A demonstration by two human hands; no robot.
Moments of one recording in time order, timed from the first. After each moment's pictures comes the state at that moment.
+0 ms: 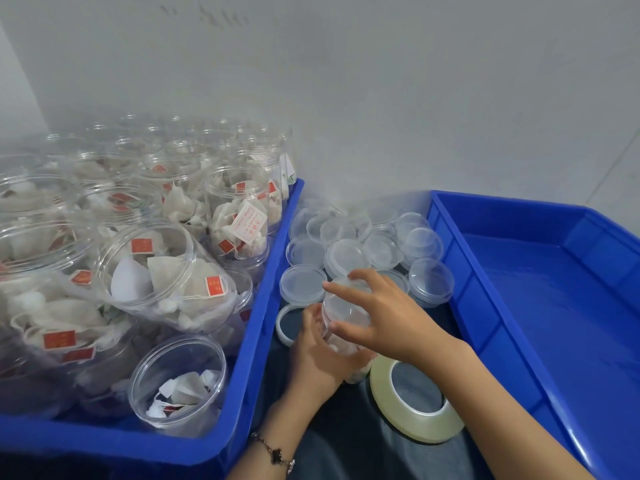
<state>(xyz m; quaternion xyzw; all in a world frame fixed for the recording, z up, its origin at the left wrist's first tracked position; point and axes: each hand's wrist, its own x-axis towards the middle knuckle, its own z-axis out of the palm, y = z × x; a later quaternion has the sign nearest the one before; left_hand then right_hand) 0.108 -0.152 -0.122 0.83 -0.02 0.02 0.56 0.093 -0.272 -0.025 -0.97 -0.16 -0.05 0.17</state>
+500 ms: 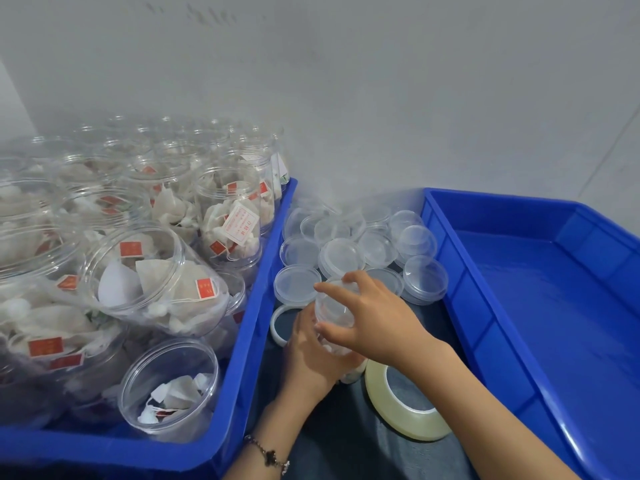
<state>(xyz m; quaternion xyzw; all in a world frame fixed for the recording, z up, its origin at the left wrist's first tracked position) 0.108 -0.151 -0.114 0.89 -0.08 0.04 0.44 0.091 -0.260 -0.027 -0.98 -0.11 -0.06 0.13</state>
